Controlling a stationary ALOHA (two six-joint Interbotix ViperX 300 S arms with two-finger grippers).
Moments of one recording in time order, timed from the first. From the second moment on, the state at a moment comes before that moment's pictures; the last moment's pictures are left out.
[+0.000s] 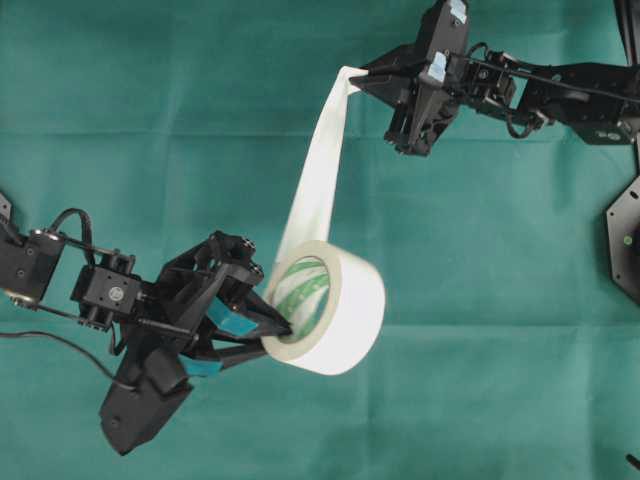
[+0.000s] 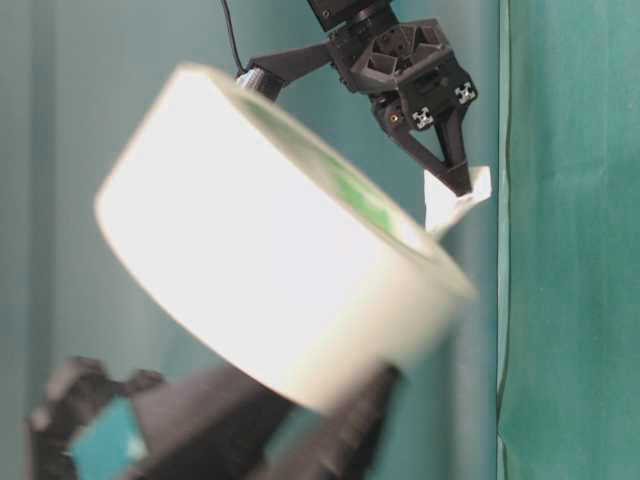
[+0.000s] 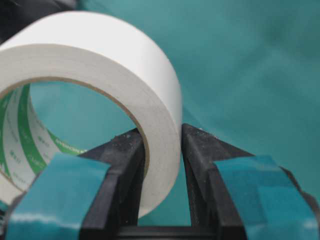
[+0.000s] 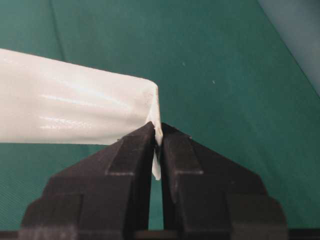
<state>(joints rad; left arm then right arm) -0.30 -0.21 0.57 -0.02 0.18 0.75 -0.45 0.03 0.80 -0.01 -0.33 0.04</state>
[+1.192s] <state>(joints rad) -0.30 -0.06 0.39 -0.02 0.76 0.68 -0.46 0.03 0.80 -0.03 -0.32 0.04</state>
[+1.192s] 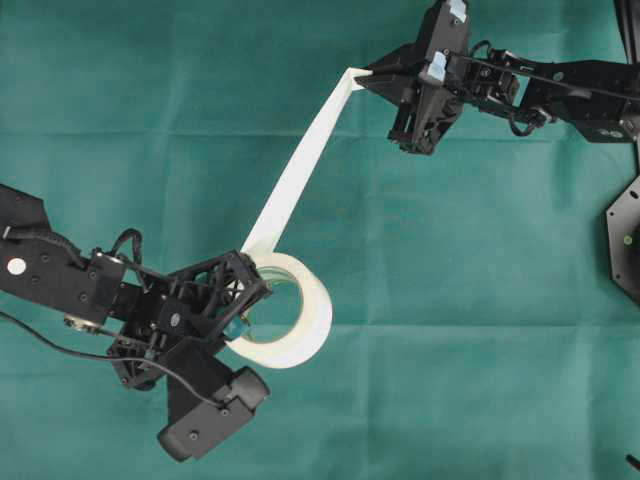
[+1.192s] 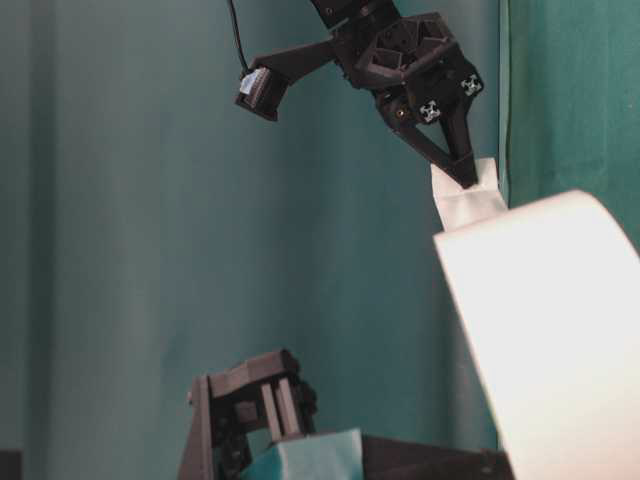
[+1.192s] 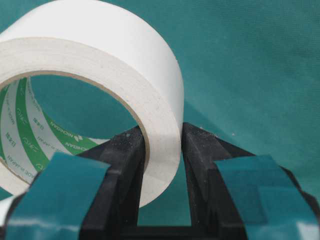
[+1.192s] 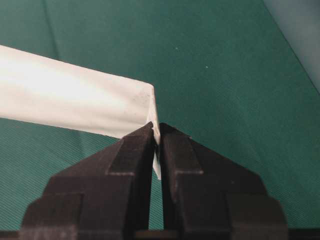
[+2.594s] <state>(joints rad) -0.24 0.01 0.46 -0.03 0.72 0.61 -0.50 -0.19 1.00 -0.05 -0.32 0.04</state>
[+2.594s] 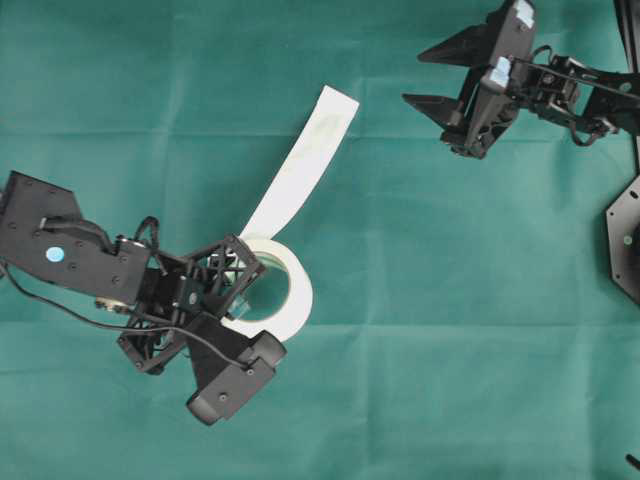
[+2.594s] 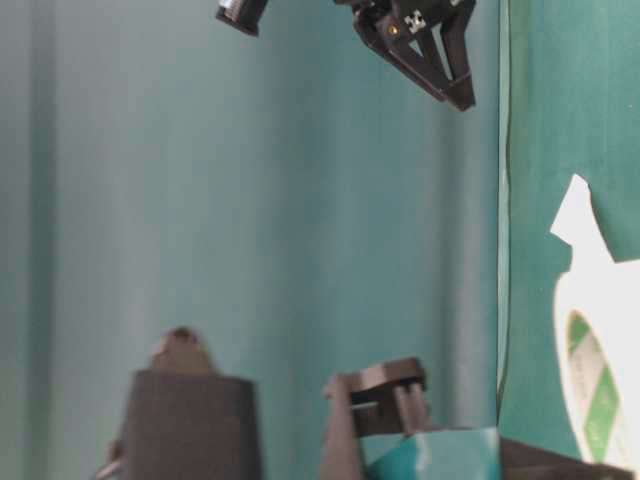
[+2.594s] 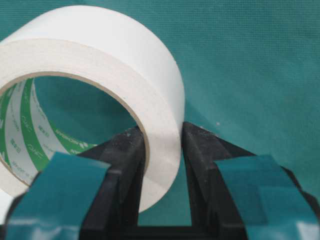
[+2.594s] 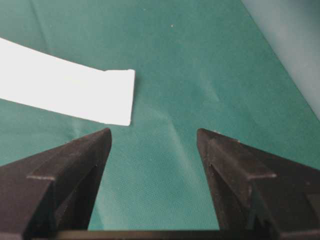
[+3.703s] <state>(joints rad) -0.21 0.06 0.48 -0.02 0.59 0.59 -0.43 -0.47 1.15 -0.05 -0.41 0.04</state>
